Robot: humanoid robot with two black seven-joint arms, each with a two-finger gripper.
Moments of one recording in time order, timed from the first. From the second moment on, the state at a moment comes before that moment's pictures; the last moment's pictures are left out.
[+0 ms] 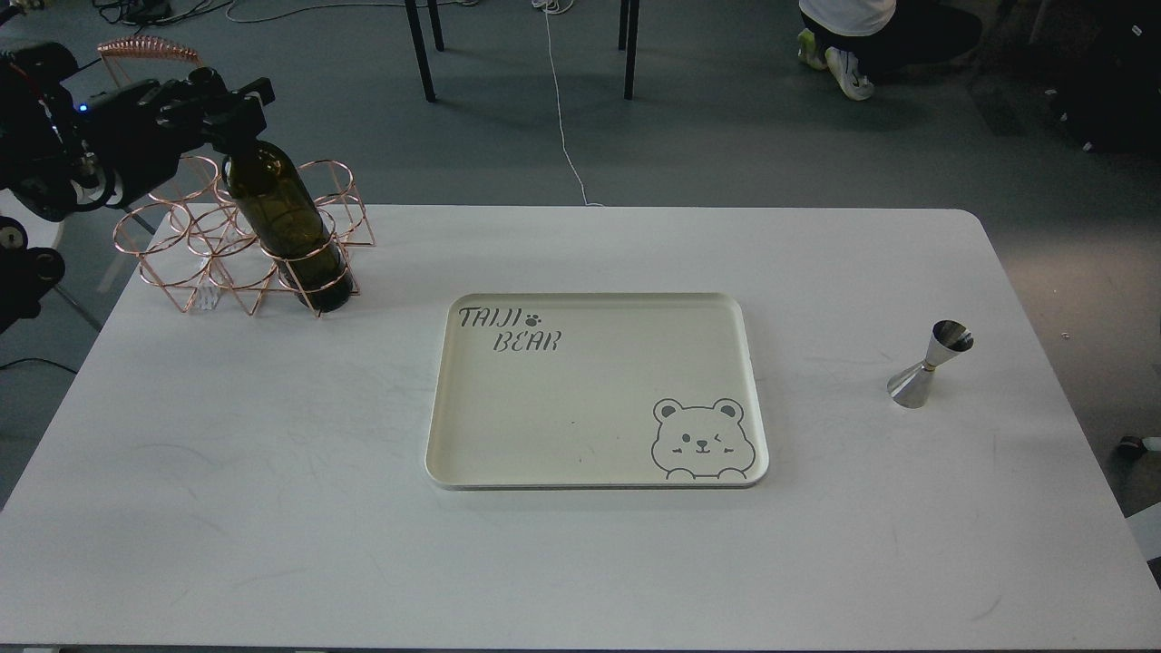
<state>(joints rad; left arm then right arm) -0.91 0.79 -0.59 -1.00 1.67 -0.04 -0.24 0.92 -0.72 0.60 0.52 0.06 0.42 0.49</state>
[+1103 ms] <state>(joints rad) -0.73 0.75 -0.64 -0.77 -0.31 -0.35 -0.40 0.77 -0.66 0.60 0.46 0.10 0.41 0.49</state>
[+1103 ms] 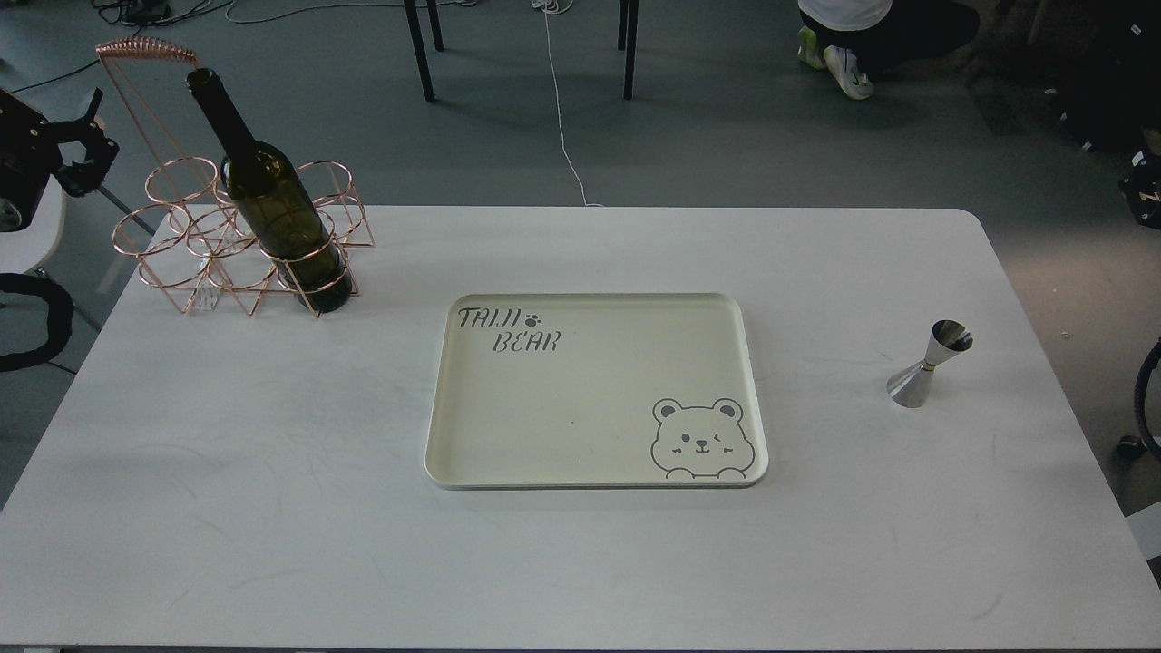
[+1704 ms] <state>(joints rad) -0.65 0.67 -0.70 -0.68 -0.41 -0.47 -0.40 0.71 -0.59 0.60 0.44 0.25 0.46 0.45</state>
